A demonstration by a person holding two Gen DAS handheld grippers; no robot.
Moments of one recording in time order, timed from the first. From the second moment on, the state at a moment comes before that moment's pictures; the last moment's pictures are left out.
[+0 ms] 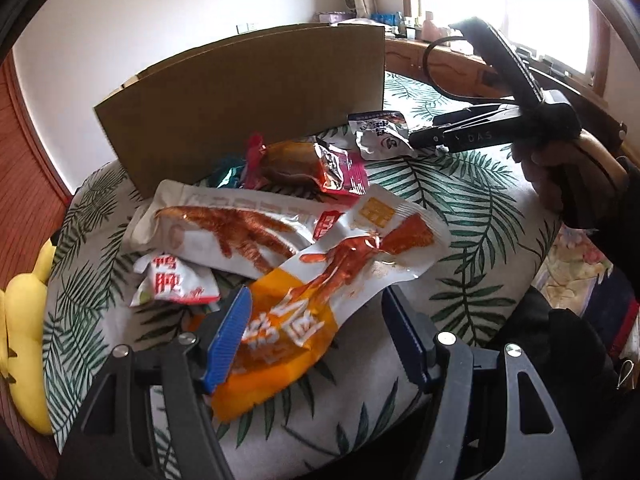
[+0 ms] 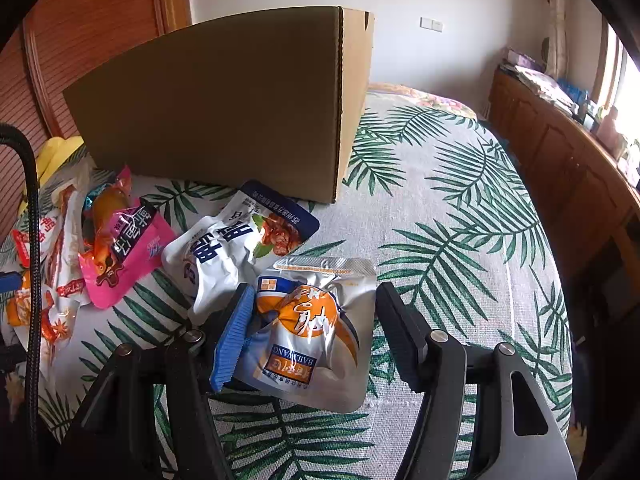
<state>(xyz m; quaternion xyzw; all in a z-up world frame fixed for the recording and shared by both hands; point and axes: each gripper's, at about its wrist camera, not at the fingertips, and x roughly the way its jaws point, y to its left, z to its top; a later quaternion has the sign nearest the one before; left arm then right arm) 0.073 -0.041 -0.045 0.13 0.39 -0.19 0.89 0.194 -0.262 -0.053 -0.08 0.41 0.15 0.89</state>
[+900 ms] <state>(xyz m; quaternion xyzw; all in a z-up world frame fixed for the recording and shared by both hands) 0.073 -0.054 -0.027 0.13 0.36 -0.20 0.90 0.194 -0.262 -0.053 -0.08 0.41 0.15 0.89</state>
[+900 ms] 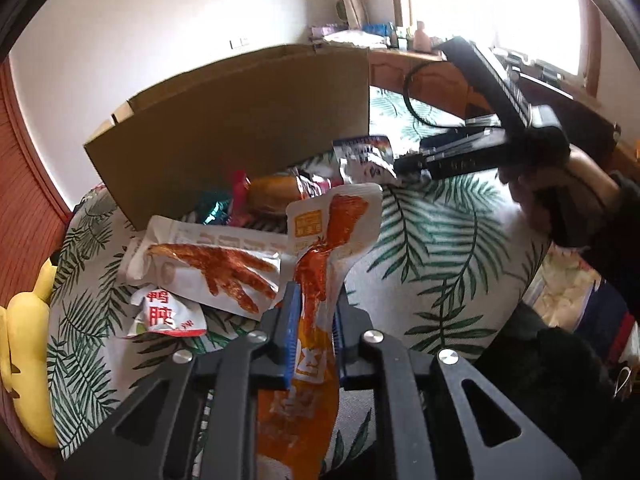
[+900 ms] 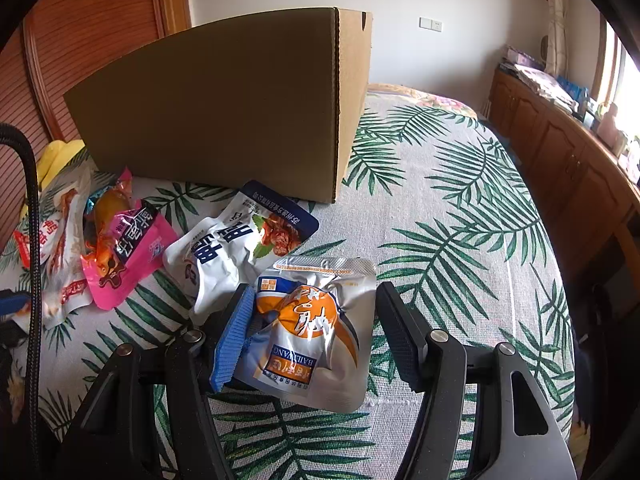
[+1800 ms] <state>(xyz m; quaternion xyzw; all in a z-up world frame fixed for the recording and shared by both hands) 0.080 -0.028 0.022 0.03 0.29 -0.19 0.94 0.182 -0.263 -0.052 -0.09 0.42 0.16 0.89</state>
